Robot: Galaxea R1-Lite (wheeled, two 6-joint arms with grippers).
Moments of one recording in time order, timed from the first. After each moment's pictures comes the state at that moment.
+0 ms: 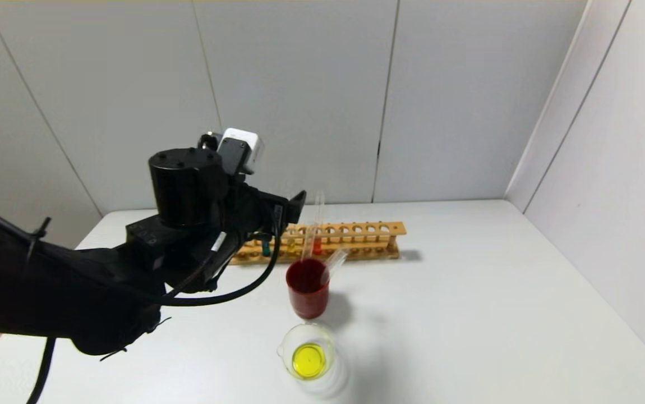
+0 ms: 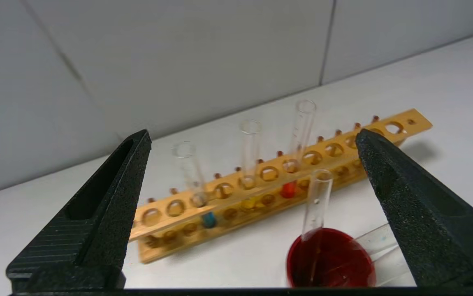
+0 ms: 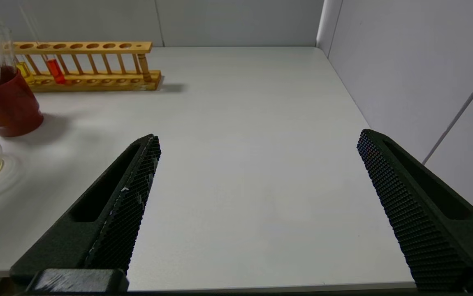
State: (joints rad) left arm -0.63 1.75 -0.83 -0.87 0.34 0.07; right arm 0.00 0.00 0.00 -0.01 0.00 0.00
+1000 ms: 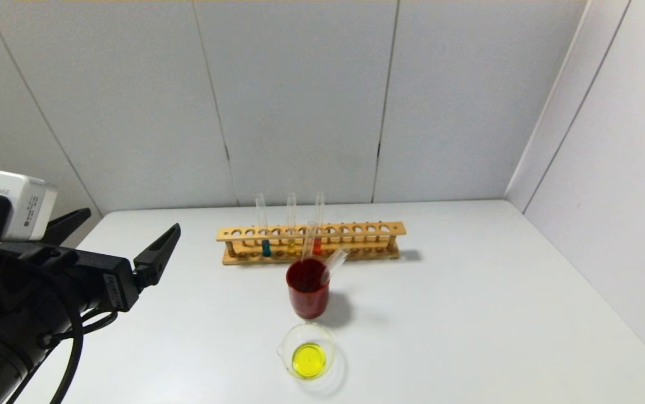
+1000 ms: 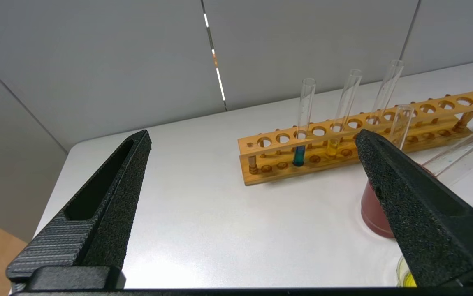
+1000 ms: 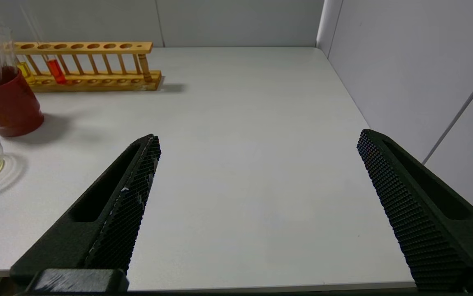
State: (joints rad) left arm -0.63 1.17 -0.35 -0.85 0.54 0.11; right arm 0.00 0.00 0.00 -0.01 0.00 0.00
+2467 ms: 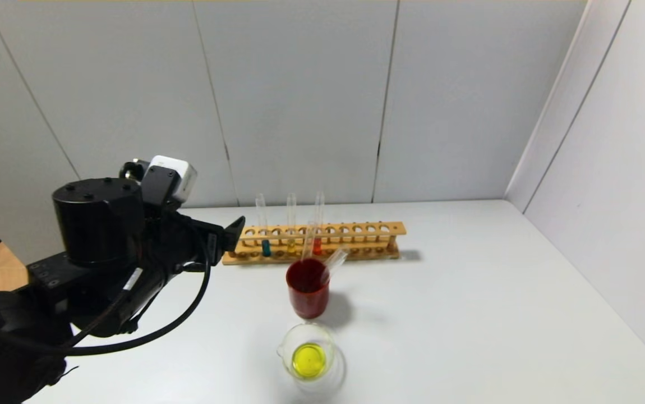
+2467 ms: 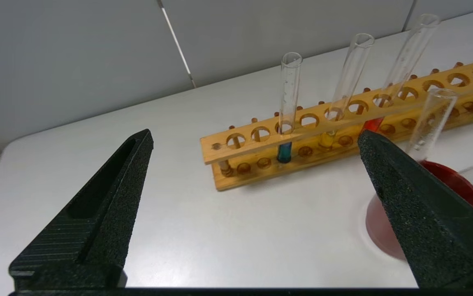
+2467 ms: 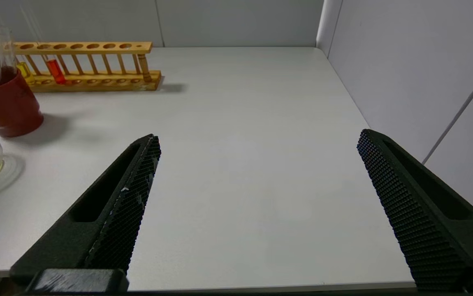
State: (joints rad) left arm -0.48 1.65 -0.59 -0.90 0.32 0.08; right arm 0.00 0.00 0.00 -0.01 0.00 0.00
